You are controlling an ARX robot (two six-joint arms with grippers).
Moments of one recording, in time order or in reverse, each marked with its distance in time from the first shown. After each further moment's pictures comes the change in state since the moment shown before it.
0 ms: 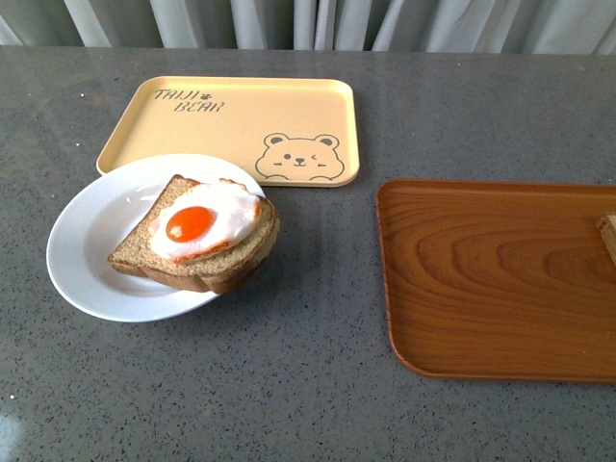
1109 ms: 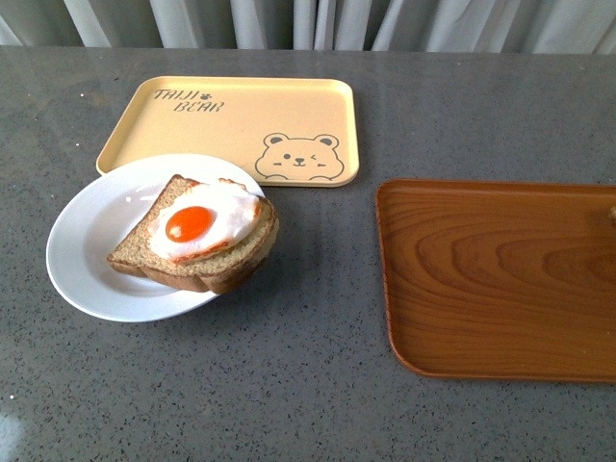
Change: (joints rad) left arm 0.000 0.000 0.000 0.000 0.000 0.000; right arm -0.016 -0.212 0.008 -0.171 -0.175 0.180
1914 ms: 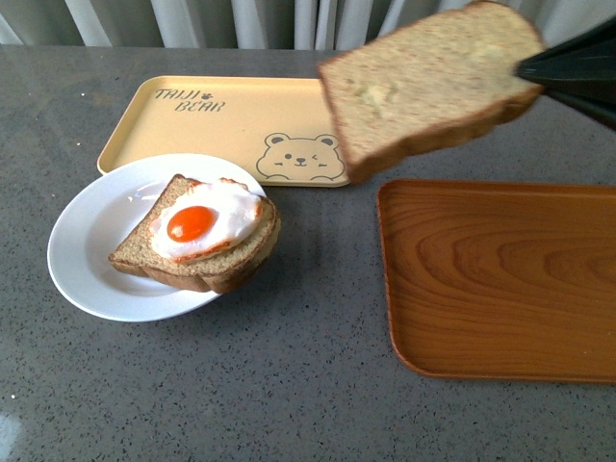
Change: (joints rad) left arm 0.000 0.000 0.000 0.000 0.000 0.000; right arm 1.078 -0.095 0.003 0.380 0.516 0.655
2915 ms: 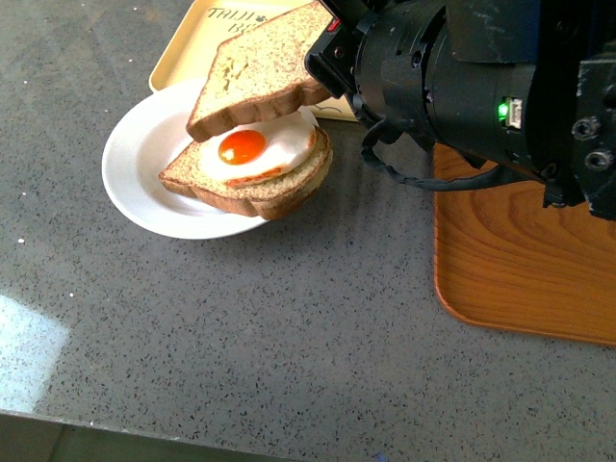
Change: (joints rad) left arm 0.000 0.000 0.000 0.000 0.000 0.000; right arm 0.355 0.328 0.154 0.088 0.454 0.270
